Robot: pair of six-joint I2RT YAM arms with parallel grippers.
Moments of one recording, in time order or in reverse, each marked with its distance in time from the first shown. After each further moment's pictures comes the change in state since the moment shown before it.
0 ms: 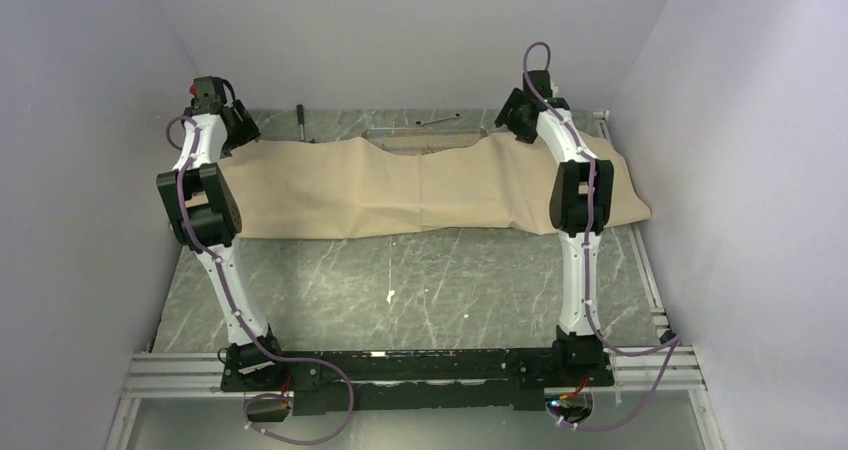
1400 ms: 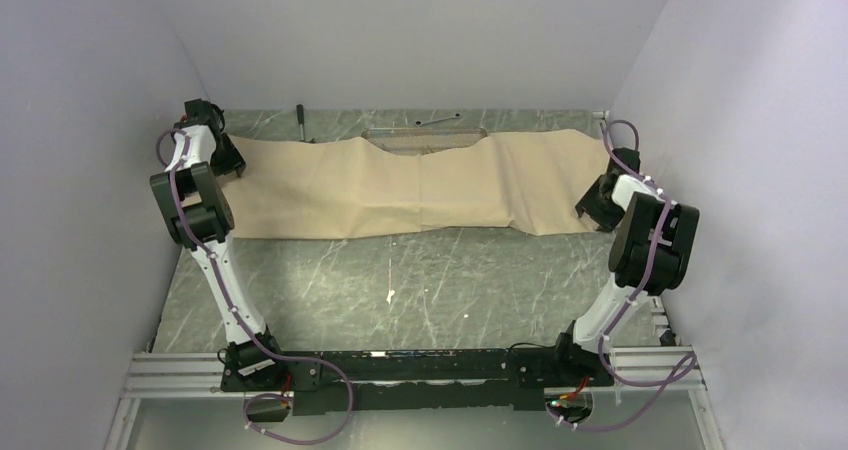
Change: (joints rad) left arm 0.079 0.114 -0.003 -0.134 -0.100 0.050; right arm -0.402 -0.612 -1.078 0.151 0.093 -0.180
